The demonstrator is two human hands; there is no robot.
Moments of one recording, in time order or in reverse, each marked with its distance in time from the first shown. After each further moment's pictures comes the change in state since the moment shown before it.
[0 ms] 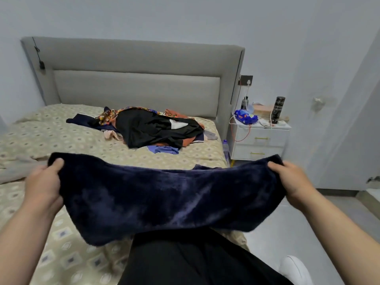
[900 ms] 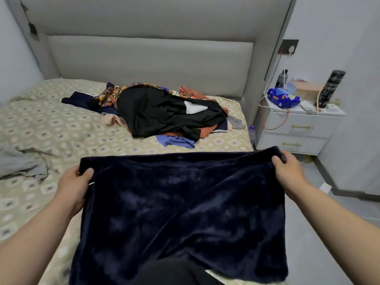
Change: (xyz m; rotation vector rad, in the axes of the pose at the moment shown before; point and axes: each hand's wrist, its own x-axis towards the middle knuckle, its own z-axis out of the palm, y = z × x) left_hand 0.143 -0.124 0.060 0.440 -0.049 -0.194; right_hand 0.205 0.081 0.135 -0.342 -0.010 0.038
